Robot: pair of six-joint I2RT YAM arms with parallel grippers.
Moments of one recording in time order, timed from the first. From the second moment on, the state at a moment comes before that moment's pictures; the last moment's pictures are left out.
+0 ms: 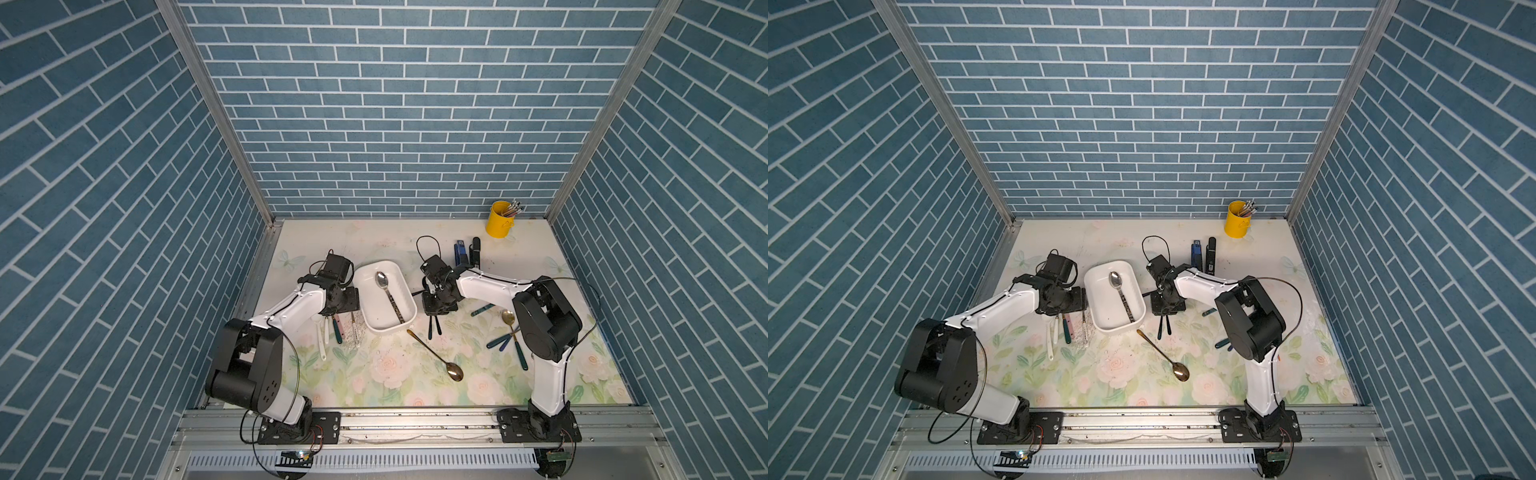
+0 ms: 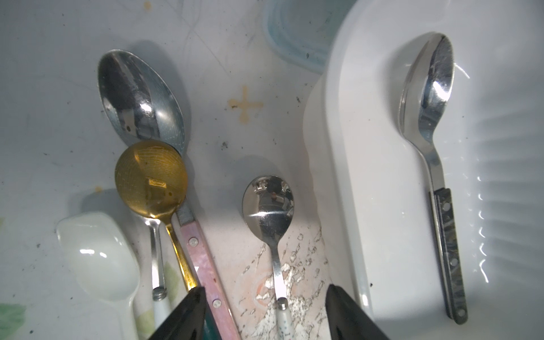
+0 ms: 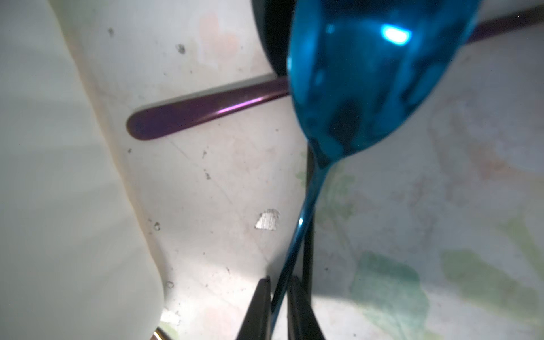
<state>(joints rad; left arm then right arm) -0.29 1.52 0.95 -0.61 -0.01 -0.41 0.71 1.96 1.32 -0.70 -0.08 0.50</state>
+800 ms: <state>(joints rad) -0.29 1.53 1.01 -0.62 0.03 -0.44 0.71 1.83 1.36 -0.78 -0.01 0.47</state>
